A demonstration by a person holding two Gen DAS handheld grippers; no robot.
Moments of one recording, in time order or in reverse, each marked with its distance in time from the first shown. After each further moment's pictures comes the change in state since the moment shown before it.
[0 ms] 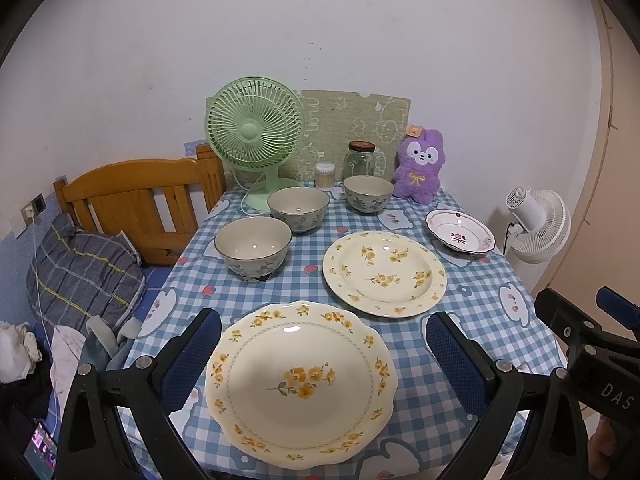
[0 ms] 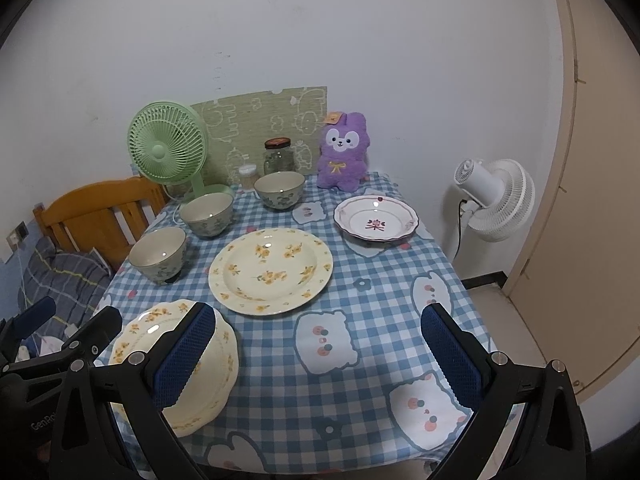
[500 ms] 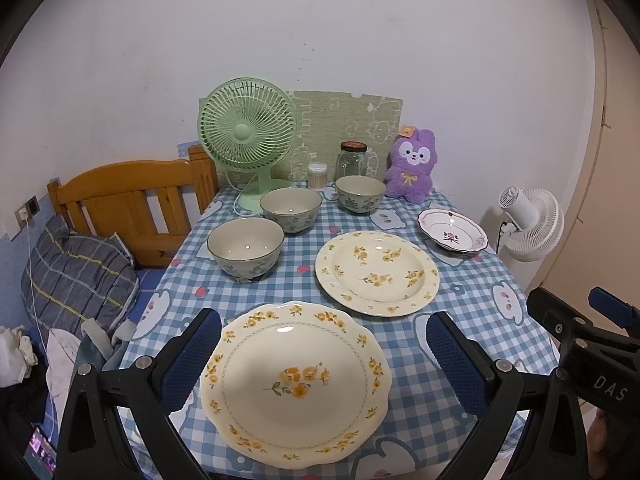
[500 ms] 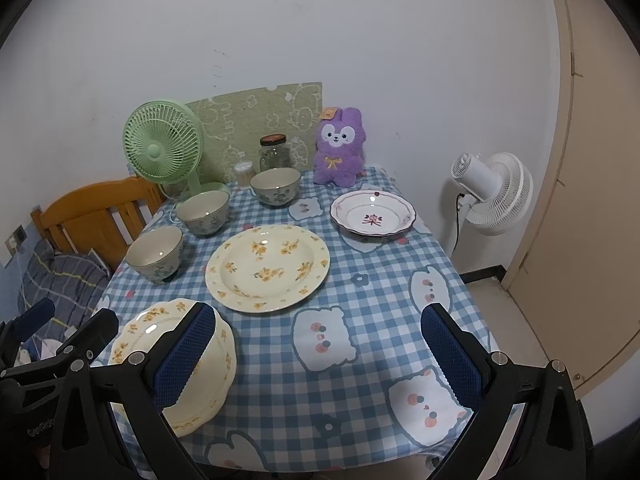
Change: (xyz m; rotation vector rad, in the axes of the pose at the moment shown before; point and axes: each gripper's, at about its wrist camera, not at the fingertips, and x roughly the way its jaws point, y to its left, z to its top) left arm 0.000 0.001 0.001 0.011 -0.002 -0.024; right arm 0.001 0.000 -0.002 0.013 0.008 -0.013
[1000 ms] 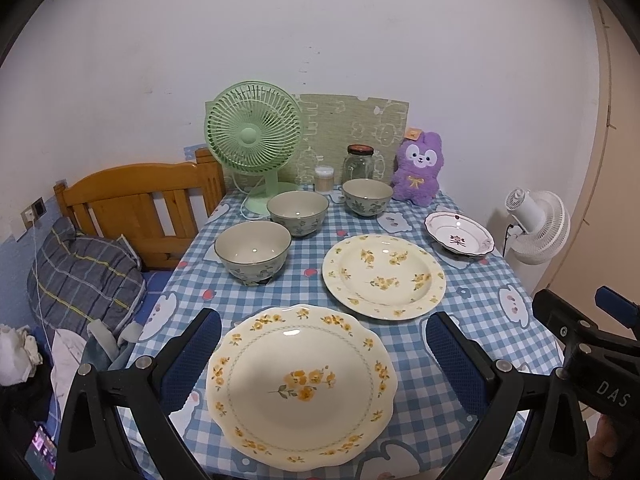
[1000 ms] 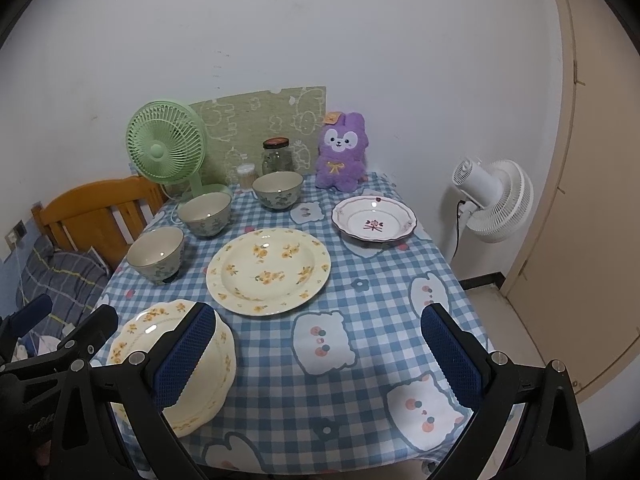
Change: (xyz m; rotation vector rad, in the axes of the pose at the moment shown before) left arm 0.000 0.000 0.001 -0.008 -0.008 0.028; right arm -0.002 0.001 0.004 -0.020 -0.011 0.006
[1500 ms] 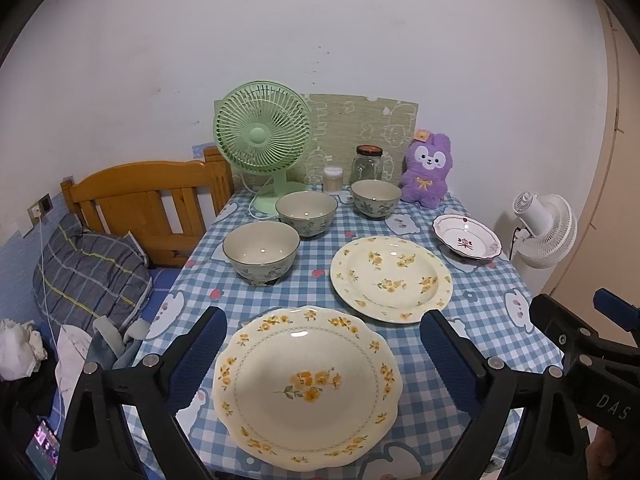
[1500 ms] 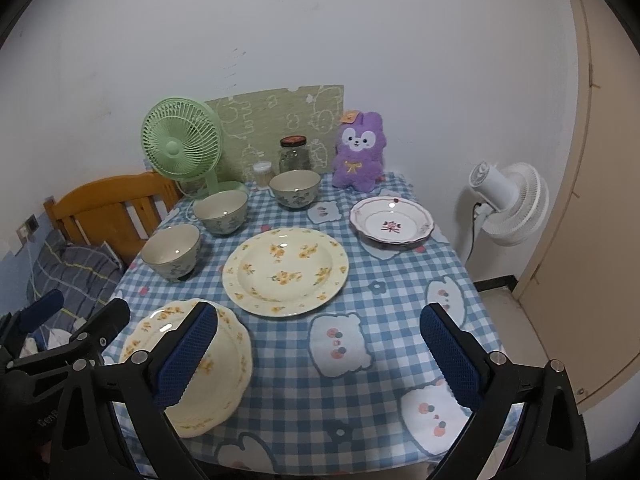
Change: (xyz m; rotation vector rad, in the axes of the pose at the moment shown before) left arm -0.001 0.005 0.006 -0.015 0.005 0.025; right arm 0.009 0.011 0.010 -0.012 0.027 0.065
